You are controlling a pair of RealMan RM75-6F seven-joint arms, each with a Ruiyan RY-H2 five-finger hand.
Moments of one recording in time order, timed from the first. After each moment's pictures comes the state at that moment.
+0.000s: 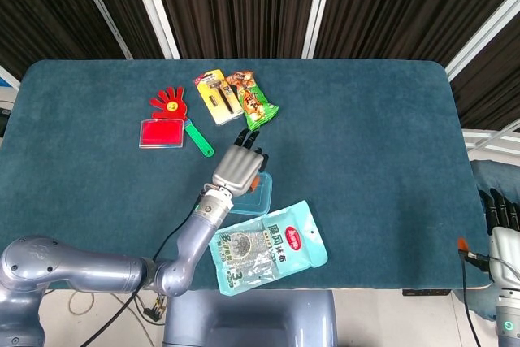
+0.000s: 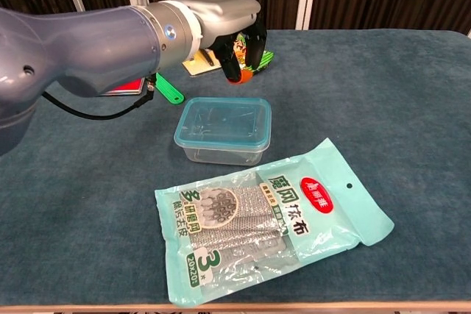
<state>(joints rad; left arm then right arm) -1.20 -1.70 -0.28 -1.56 0.56 1.09 0.80 0.02 -1.11 0.13 -1.72 -1.30 1.49 -0.08</state>
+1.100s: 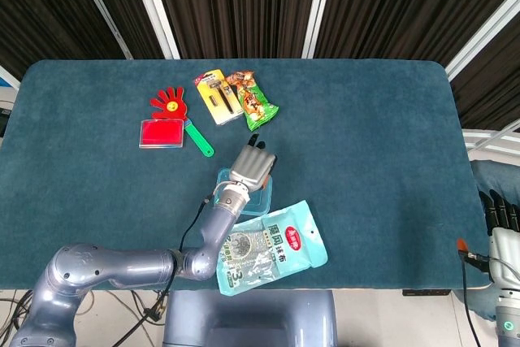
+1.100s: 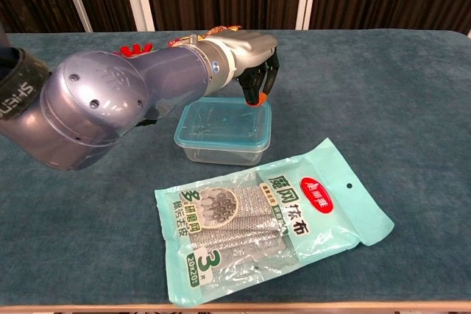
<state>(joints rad) -1.28 -1.90 -0.30 -1.21 0.52 0.94 0.80 0.02 -1.11 0.13 -1.73 -1.29 1.48 -0.08</state>
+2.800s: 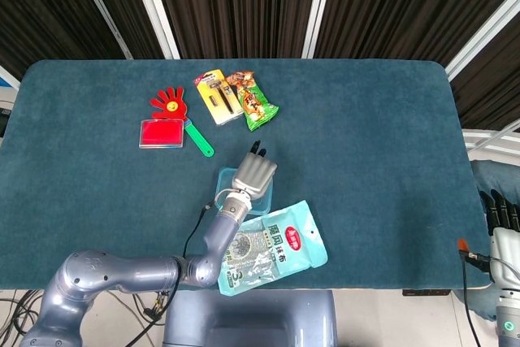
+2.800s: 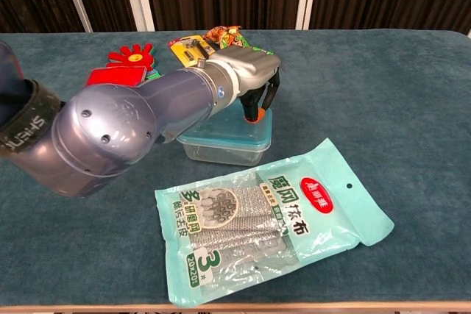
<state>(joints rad) -1.26 -1.95 -0.30 -1.20 0.55 0.96 0.88 0.02 -1.11 0.14 -1.73 -1.29 1.48 -0.09</state>
